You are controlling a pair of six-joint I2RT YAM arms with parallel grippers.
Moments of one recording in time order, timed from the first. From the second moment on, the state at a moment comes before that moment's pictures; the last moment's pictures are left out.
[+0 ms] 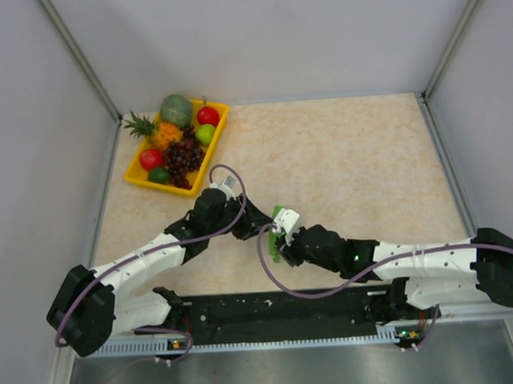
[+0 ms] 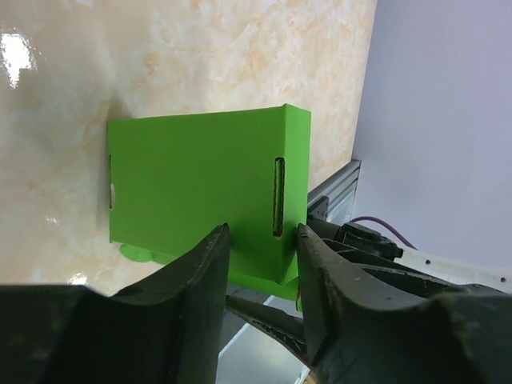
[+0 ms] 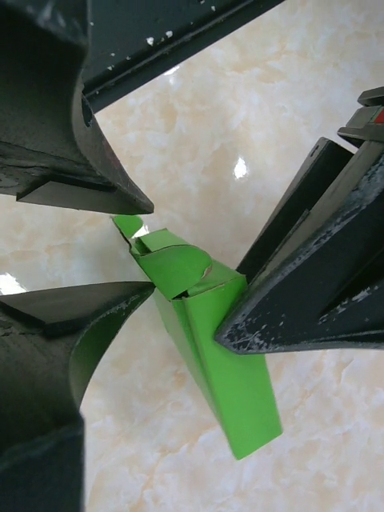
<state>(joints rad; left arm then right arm) -0.68 1.16 0.57 0.07 0.33 -1.16 1.23 1.17 0.53 0.17 0.28 0.06</state>
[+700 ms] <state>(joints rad) -0.73 0.95 0.48 0.08 0.24 -0.91 1.12 1.02 0.38 0.27 0.16 0.15</state>
